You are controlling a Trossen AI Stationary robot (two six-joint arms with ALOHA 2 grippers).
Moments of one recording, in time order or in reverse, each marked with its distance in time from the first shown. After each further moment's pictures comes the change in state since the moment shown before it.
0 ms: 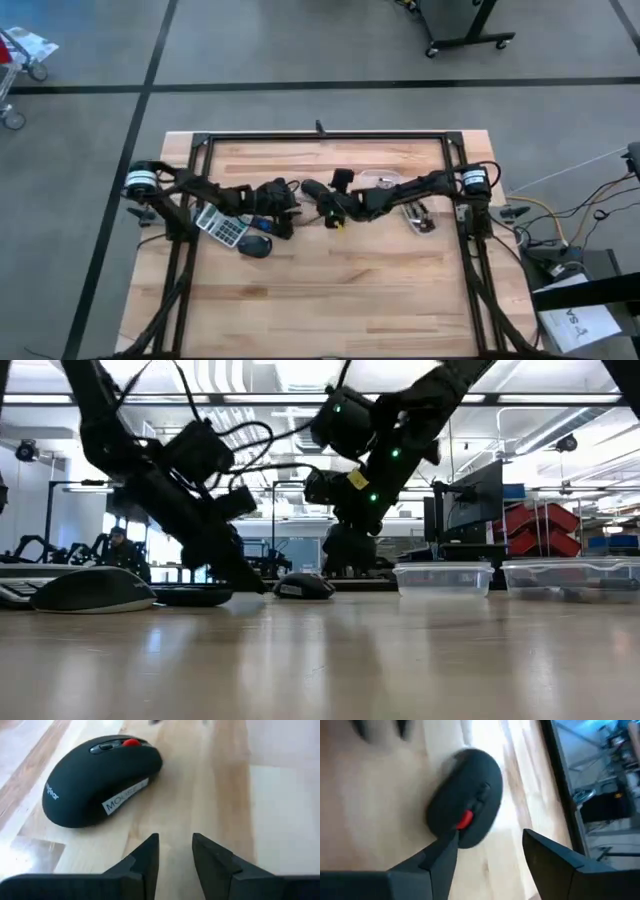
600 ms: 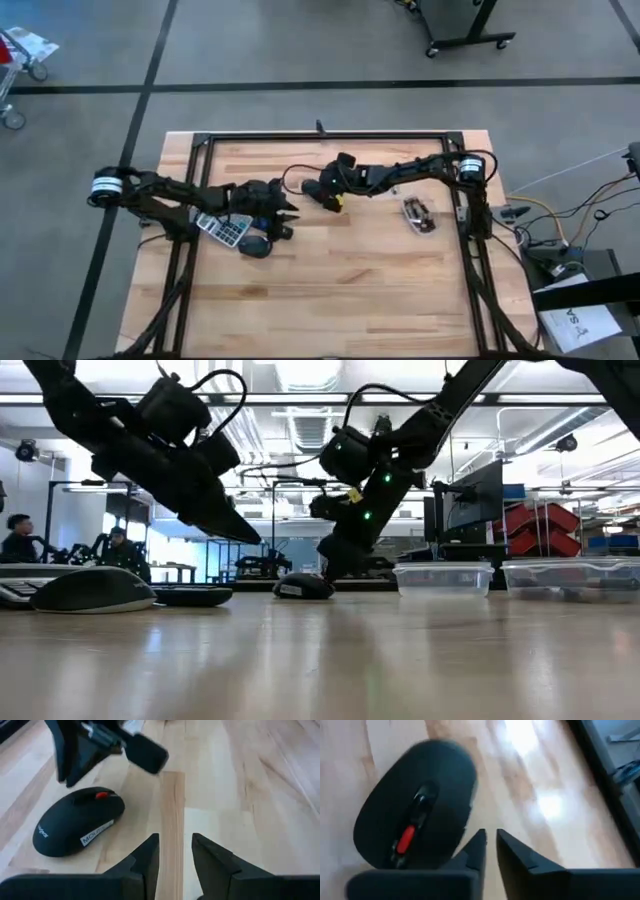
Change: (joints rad) left arm -0.046 -0.230 -0.039 -0.048 0.084 -0.045; right arm -0.152 0.069 -0.010 0.132 -0.281 0.106
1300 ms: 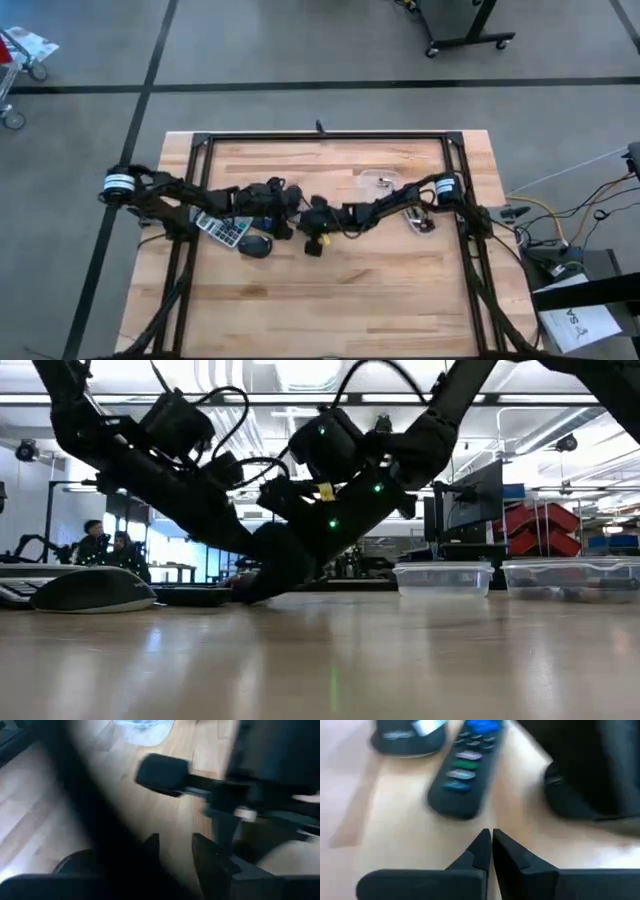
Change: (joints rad) left arm 0.000 0.177 -0.017 0.238 -0.140 -0.033; right arm 0.285 0.148 0.037 0.323 -0.142 0.175
